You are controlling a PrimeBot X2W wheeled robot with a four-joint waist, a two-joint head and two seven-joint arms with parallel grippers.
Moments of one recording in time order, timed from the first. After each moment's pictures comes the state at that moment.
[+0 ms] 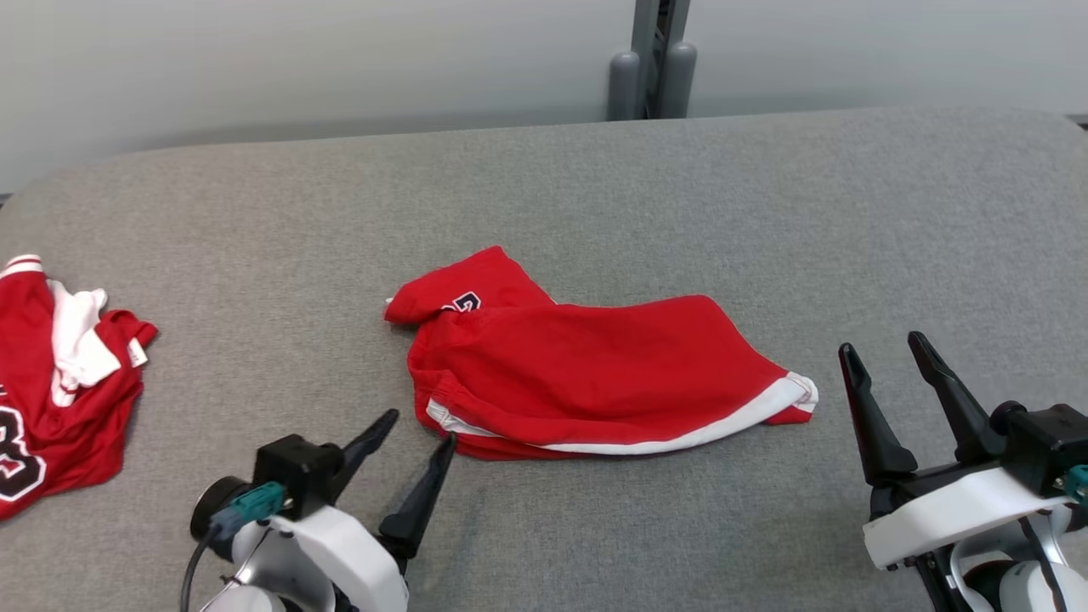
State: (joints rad) left arm -0.10 0.30 -0.42 0.05 -0.48 -0.04 0.05; right arm -0.06 -0.10 0.05 -0.05 0.25 0.13 -0.01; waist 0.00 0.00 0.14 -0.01
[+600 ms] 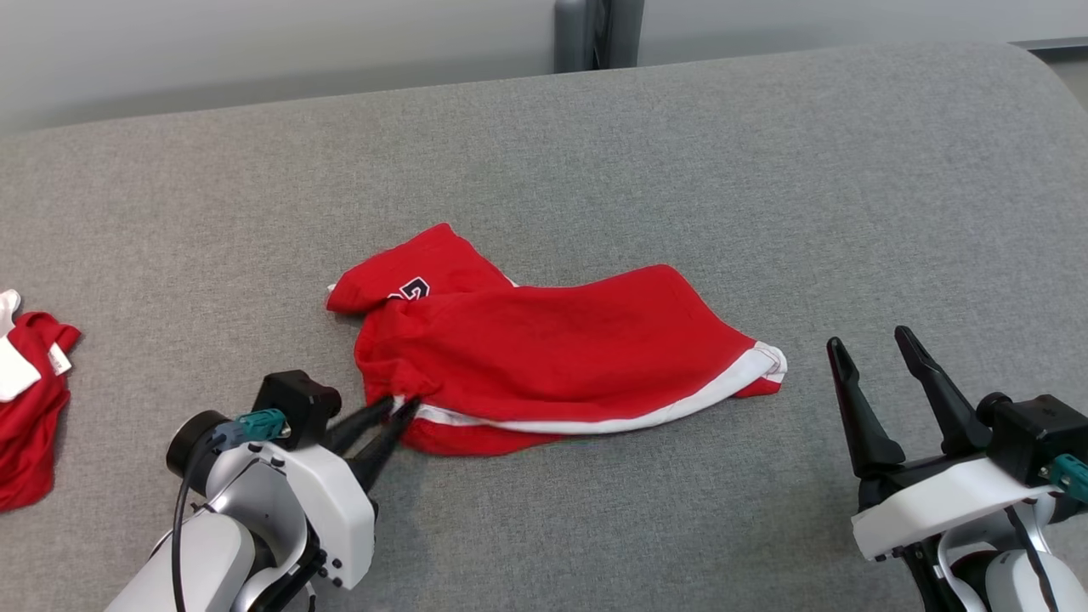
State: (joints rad) left arm -0.31 0.42 -0.55 0.18 -0.55 -0.13 0.16; right arm -0.09 -0.10 0.07 0.00 0.26 0.13 -0.02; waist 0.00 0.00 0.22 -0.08
